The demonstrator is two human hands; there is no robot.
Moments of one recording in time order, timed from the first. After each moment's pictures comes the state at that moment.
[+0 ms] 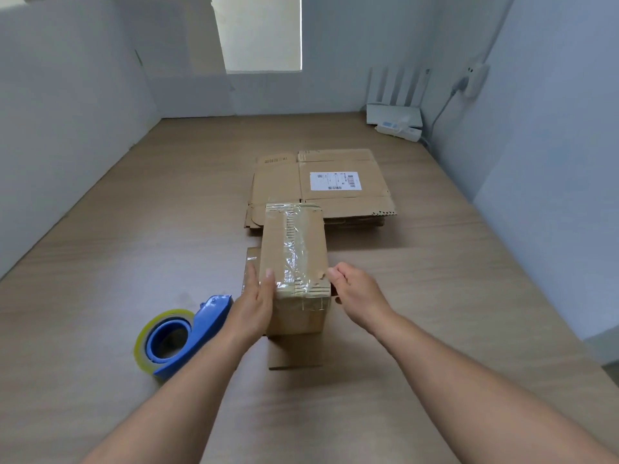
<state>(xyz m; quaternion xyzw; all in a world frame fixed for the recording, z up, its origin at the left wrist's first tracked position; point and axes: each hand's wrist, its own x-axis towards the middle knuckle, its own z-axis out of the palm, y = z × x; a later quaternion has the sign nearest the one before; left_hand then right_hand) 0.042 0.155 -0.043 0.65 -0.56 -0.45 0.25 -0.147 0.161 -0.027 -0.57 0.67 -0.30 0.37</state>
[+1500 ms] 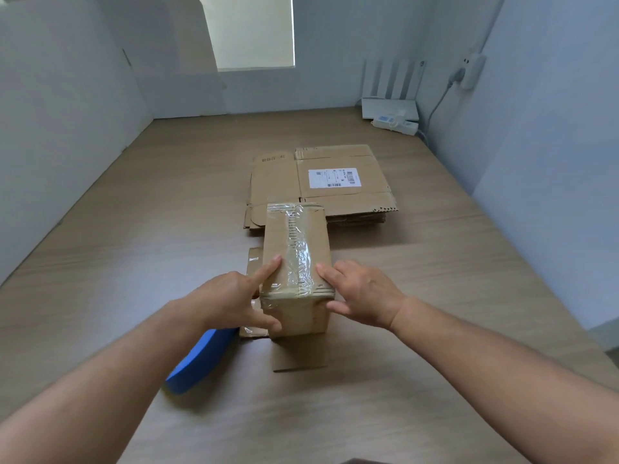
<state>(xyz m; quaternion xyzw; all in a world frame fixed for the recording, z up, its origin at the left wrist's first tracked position) 0.092 0.111 -0.004 0.50 -0.83 -0.23 -0.11 -0.160 0.152 -0.020 -0.87 0.50 -0.06 0.03</state>
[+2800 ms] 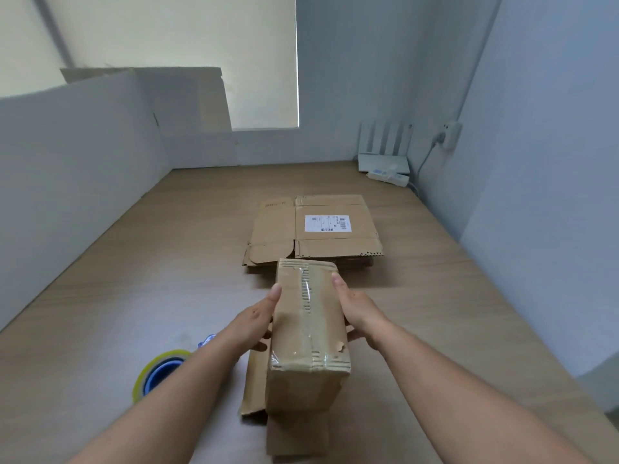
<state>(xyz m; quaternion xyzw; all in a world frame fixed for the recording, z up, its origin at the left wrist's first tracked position) 0.042 0.139 0.015 0.62 -0.56 -0.52 0.17 -0.163 0.144 0.006 -0.42 0.68 -0.29 0.52</state>
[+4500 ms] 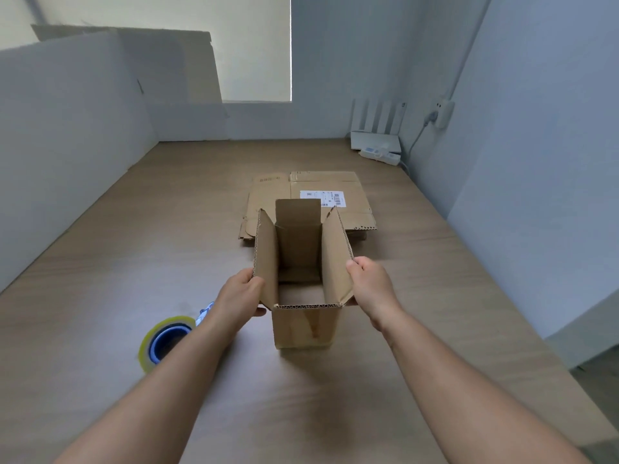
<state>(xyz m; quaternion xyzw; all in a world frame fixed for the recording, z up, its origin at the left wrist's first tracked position) 0.054 0.169 0.028 0.63 -0.52 -0.50 0.30 -0.151 0.182 0.025 -0.45 0.72 -0.40 0.35</state>
